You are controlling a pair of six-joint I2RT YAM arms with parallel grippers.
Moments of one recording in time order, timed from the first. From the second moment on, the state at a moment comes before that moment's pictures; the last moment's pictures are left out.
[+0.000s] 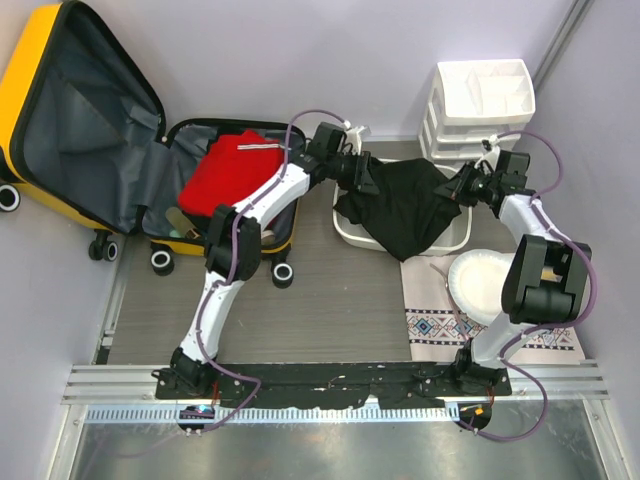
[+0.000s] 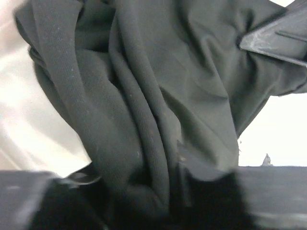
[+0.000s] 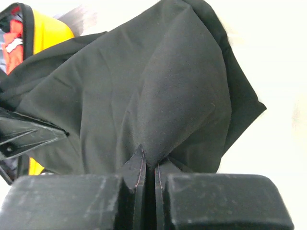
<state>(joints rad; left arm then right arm) -0.57 2.38 2.17 -0.40 0.62 -0.41 -0.22 1.67 1.18 -0.18 -0.65 0.35</state>
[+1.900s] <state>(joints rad) -0.59 2.18 2.02 -0.61 0.38 -0.13 -0.08 1.73 1.24 -0.35 -0.41 0.13</state>
